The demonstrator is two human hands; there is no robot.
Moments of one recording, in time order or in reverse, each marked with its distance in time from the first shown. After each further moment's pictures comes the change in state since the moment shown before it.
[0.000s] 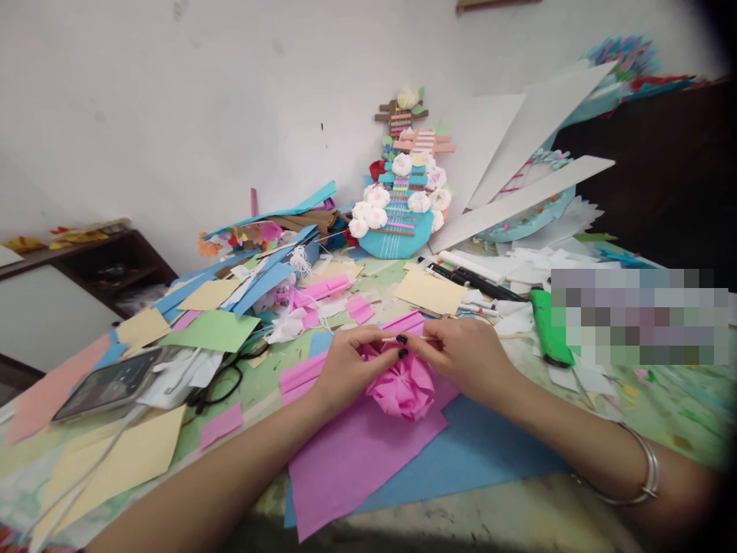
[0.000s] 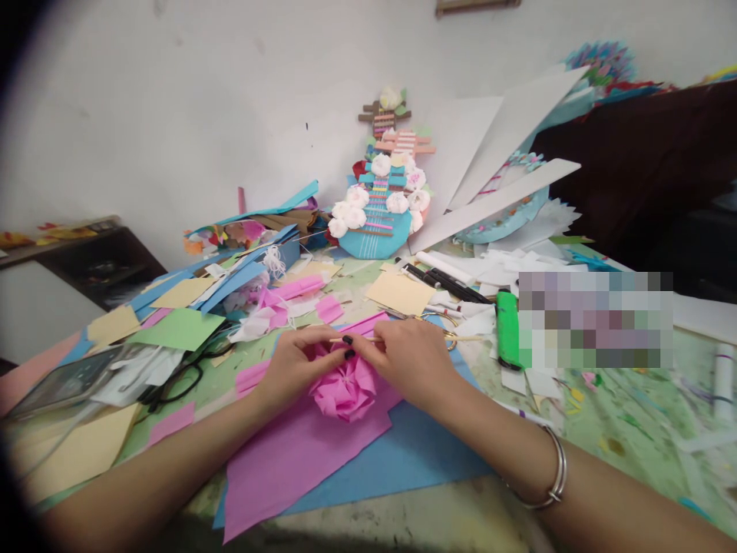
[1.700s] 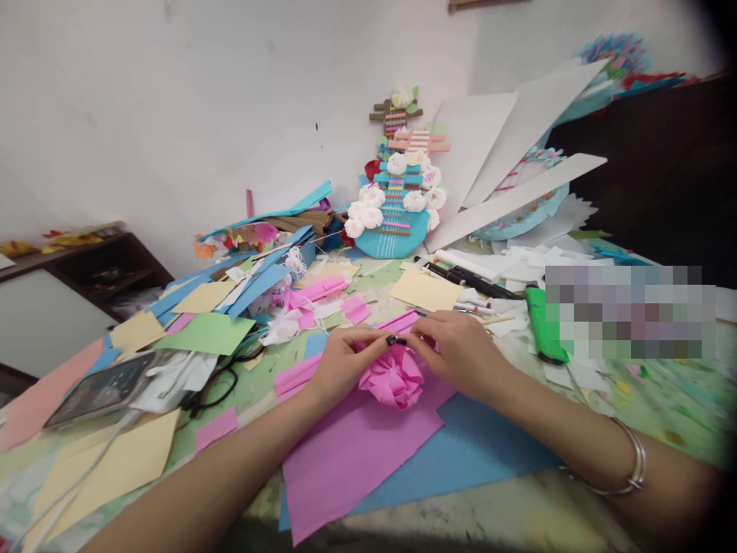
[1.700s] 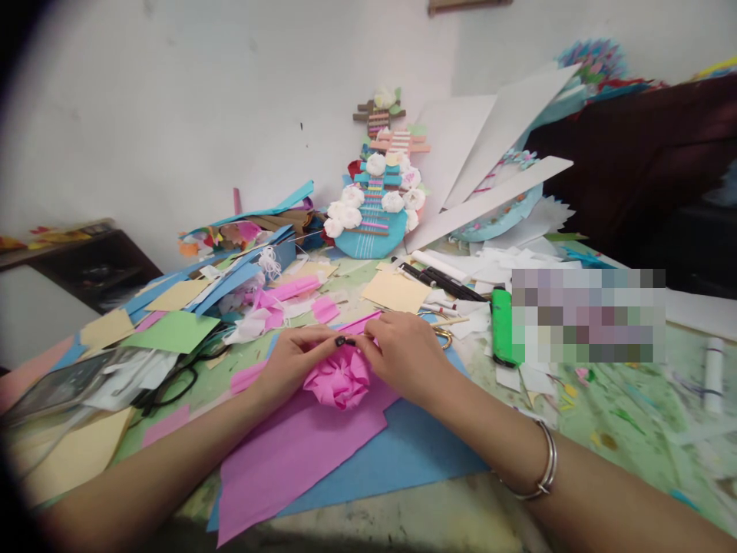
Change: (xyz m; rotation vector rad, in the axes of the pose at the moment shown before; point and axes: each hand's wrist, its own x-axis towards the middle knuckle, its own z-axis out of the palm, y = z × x) left_hand 0.005 -0.001 -0.001 -0.036 -0.013 -0.156; right_hand 0.001 0.013 0.009 0.068 0.100 -0.236
